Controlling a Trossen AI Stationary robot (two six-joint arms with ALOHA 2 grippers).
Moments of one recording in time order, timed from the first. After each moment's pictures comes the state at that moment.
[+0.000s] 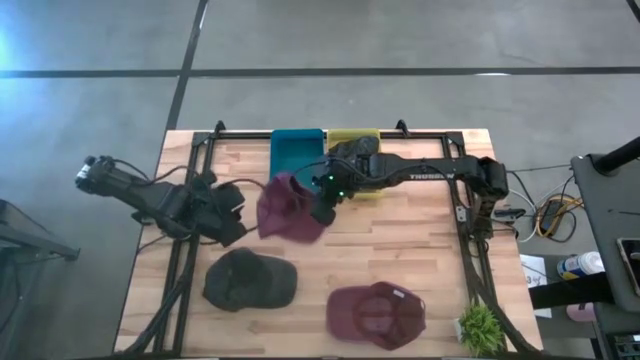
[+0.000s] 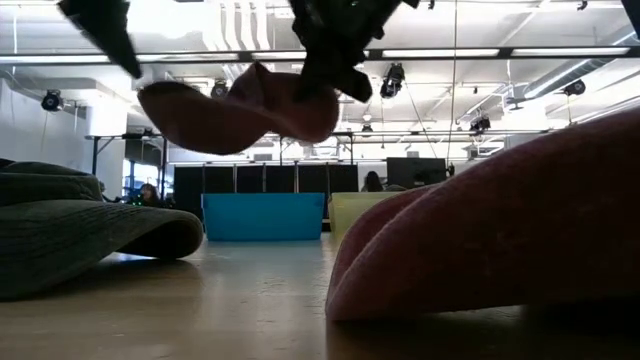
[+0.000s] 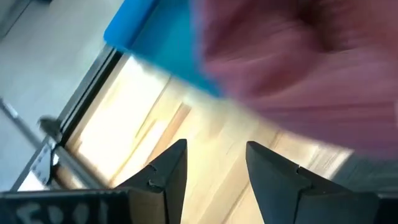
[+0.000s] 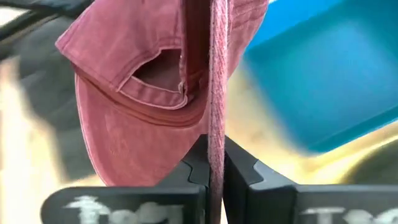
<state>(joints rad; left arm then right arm) -0.39 1.10 1.16 -1.40 -0.65 -0.83 -0.09 1.84 1.64 -0.66 -0.09 0.43</state>
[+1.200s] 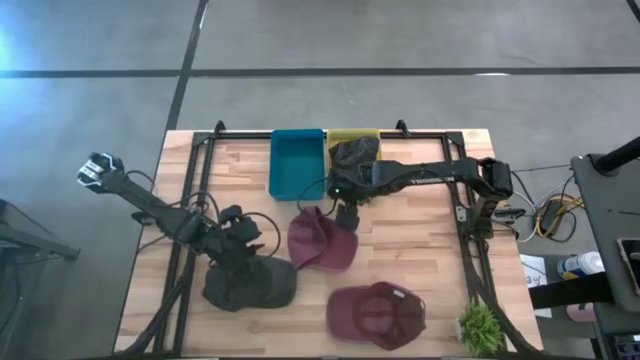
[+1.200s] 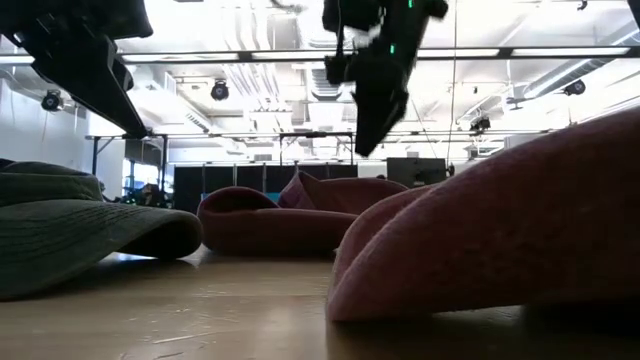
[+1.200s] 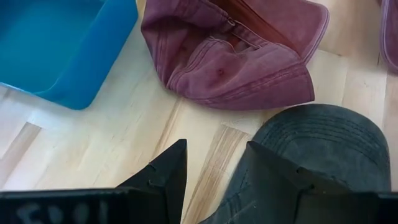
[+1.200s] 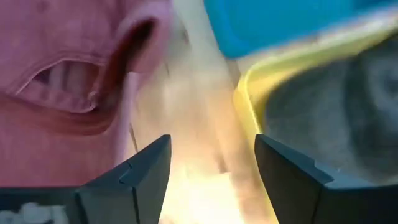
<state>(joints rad) -0.51 1.09 0.75 -0.68 -0.51 -0.74 -0.07 1.82 1.48 -0.86 0.13 0.16</state>
